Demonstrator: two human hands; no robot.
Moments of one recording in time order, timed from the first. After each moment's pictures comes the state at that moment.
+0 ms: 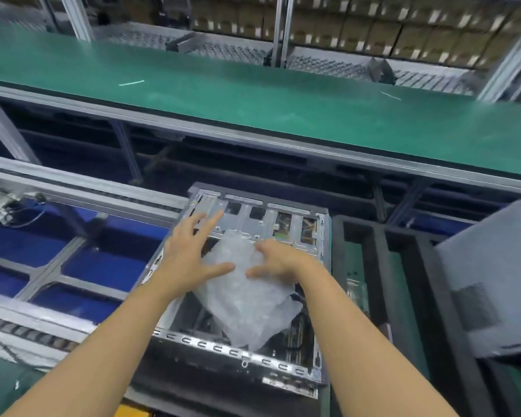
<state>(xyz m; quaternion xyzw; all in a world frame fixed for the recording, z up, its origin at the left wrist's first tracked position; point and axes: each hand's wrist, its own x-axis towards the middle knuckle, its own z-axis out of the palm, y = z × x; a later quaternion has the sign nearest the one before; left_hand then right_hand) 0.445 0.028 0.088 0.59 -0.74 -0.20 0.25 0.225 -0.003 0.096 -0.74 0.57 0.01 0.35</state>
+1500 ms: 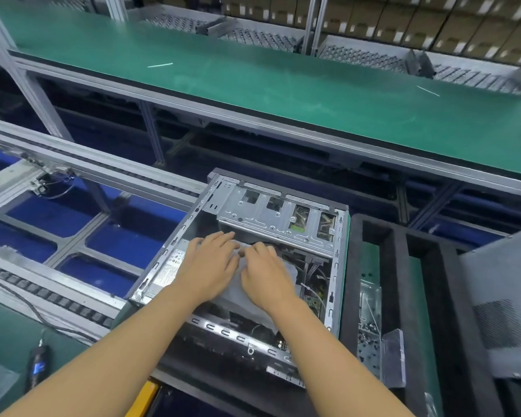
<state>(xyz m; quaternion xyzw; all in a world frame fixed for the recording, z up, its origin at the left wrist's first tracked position) 0.429 0.051 0.050 0.62 -0.77 -0.08 0.12 0.281 0.052 0.049 -0.79 0.57 -0.11 0.19</state>
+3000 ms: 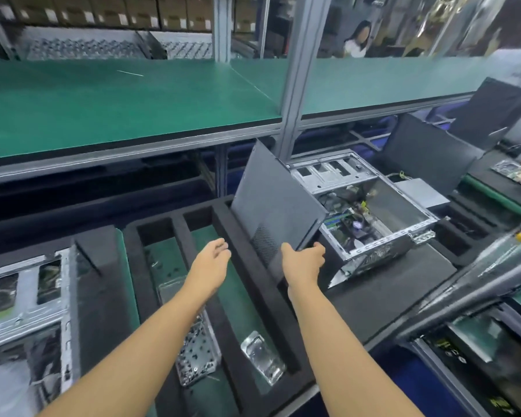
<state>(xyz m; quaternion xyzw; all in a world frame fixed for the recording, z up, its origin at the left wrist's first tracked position) -0.007 0.067 0.059 0.43 -0.68 -0.57 0.16 -0.143 0.177 0.071 0.03 0.81 -0.55 0.19</state>
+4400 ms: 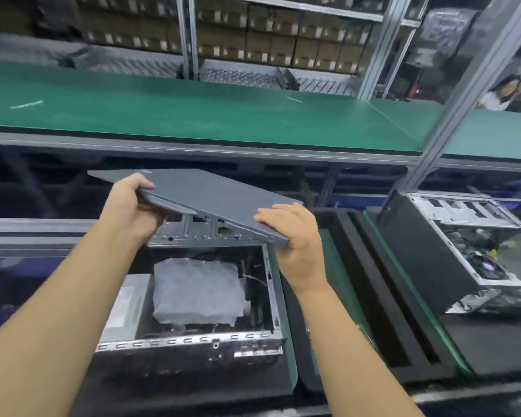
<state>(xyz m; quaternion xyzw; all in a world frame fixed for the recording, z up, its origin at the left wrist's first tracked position) 0.418 -0.012 0.196 0.37 -0.25 -0.73 0.52 0.174 0.130 0.158 -0.68 0.53 -0.50 -0.10</state>
